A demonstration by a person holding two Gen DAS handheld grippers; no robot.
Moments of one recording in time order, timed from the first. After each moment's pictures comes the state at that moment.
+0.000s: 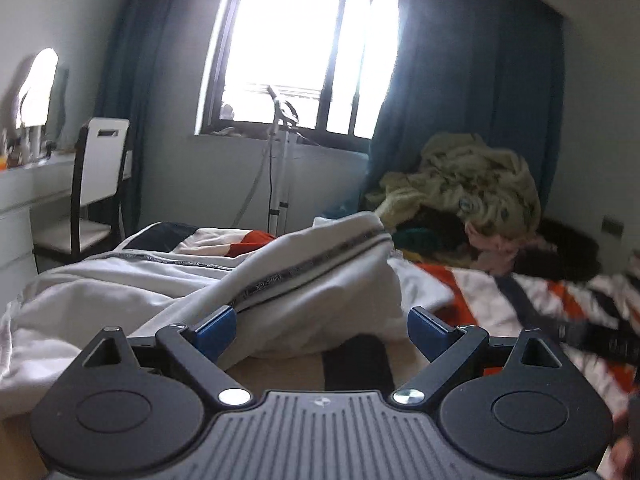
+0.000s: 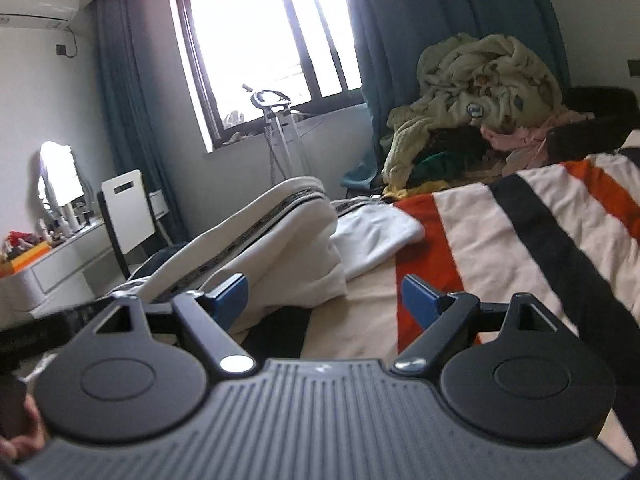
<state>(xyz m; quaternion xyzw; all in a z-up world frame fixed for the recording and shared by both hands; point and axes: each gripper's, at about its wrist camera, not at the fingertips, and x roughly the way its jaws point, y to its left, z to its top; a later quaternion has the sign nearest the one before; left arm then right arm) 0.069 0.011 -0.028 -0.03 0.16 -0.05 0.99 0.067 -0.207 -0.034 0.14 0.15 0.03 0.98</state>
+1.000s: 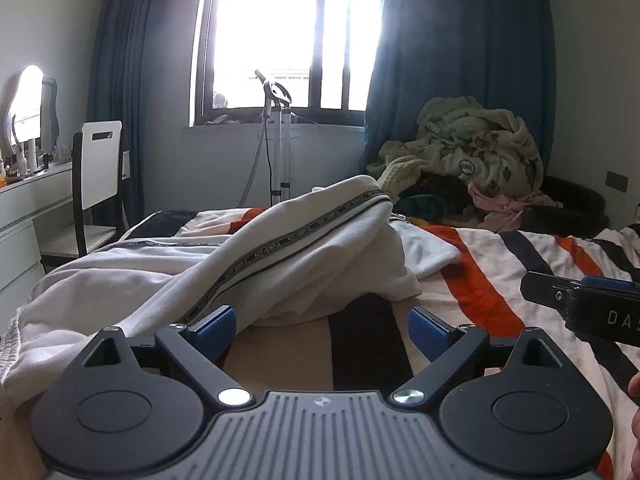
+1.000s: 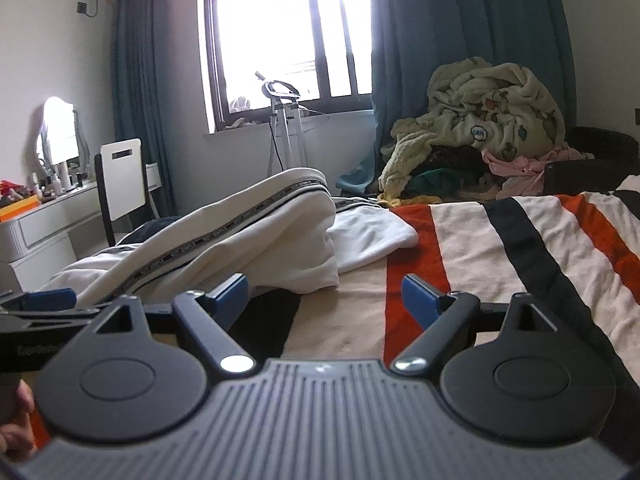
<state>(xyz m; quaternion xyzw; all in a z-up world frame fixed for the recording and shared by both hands) 0.068 0.012 -0.052 0.00 0.20 -0.05 0.98 0.050 -0.185 -0.037 0.07 0.15 0.02 0.99</state>
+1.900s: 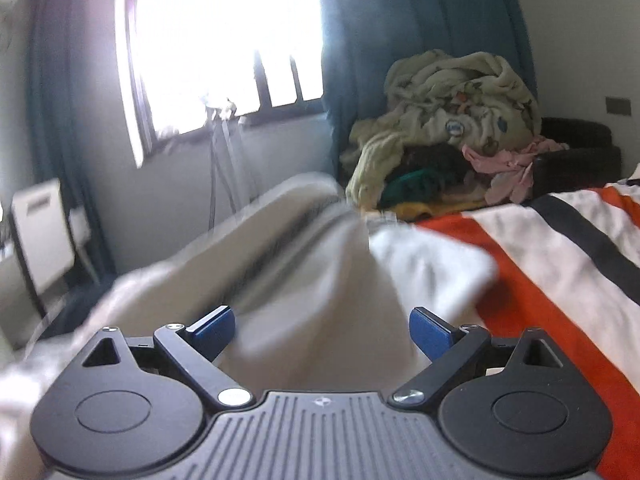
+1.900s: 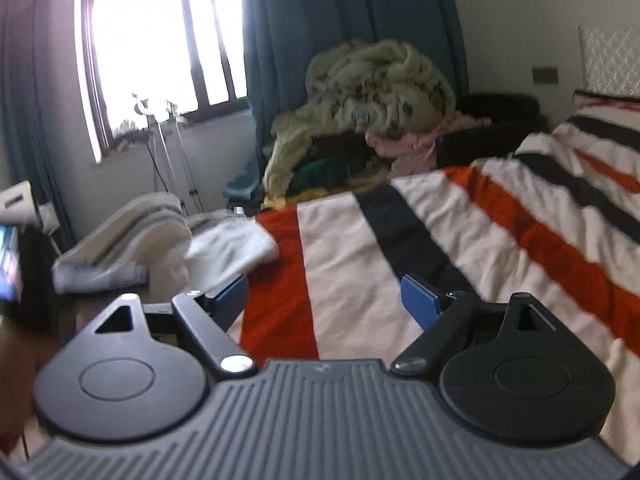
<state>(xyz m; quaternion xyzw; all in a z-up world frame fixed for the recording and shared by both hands) 0.323 -0.092 -0.083 0.14 0.17 -0.06 0.97 0.094 -0.288 -0.053 0.13 0.17 -0.14 0.97</state>
